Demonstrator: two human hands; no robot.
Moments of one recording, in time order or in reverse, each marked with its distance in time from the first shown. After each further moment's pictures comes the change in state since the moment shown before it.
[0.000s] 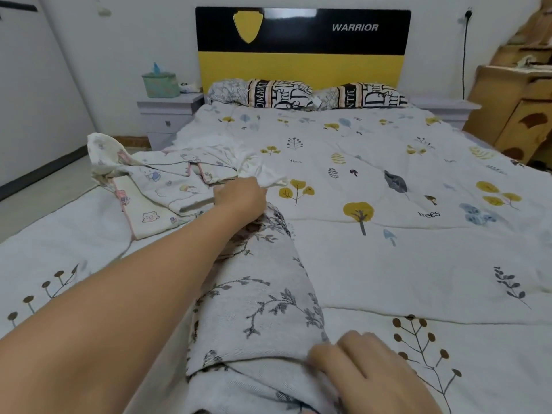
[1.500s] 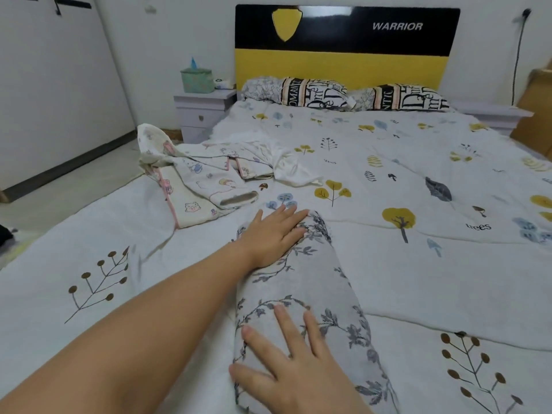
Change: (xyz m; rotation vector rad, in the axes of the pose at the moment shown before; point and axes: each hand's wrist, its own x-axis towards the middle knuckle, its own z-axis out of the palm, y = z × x) left_hand -0.038 -0.066 0.051 -0.160 -0.218 0.431; right_hand 0.021 -0.059 0.075 0.119 -0.391 -0.308
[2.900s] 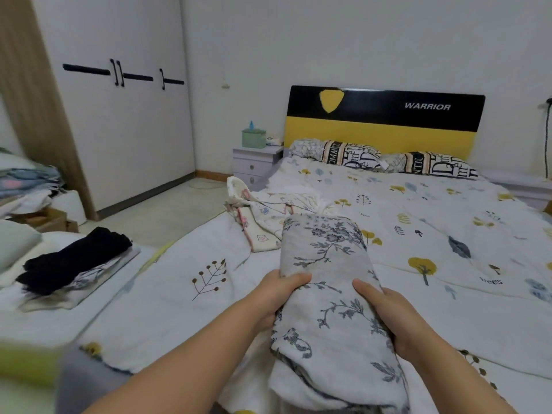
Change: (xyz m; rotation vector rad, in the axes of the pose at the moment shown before) left_hand -0.198 0.064 -0.069 -1.431 0.194 -0.557; right_hand 0.015 0.015 -0.121 1.387 0.051 1.035
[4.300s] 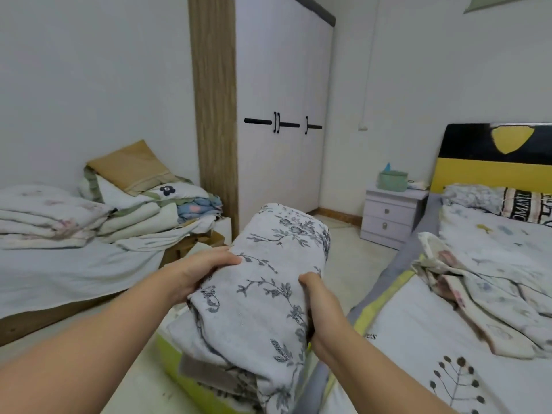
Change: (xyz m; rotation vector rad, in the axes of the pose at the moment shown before) left_hand -0.153 0.106 -0.475 0.021 0.480 0.163; right_hand 0.001 -0.073 0.517 0.250 -0.503 -0.017
